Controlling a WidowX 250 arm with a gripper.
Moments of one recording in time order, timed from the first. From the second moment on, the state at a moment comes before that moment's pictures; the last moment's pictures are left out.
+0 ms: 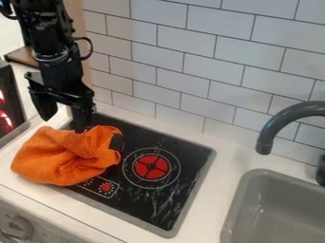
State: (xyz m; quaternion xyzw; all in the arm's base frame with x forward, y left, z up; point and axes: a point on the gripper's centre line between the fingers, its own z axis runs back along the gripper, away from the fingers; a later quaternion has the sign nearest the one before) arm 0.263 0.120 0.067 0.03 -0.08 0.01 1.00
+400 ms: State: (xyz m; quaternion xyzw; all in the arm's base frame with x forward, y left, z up) arm 0.248 0.138 0.060 -0.03 -0.10 0.14 0.99
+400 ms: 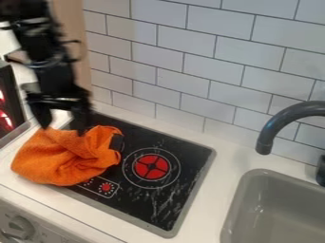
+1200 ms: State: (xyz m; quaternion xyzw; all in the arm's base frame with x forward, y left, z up) arm 0.223 0.165 0.041 0.04 -0.06 0.41 0.91
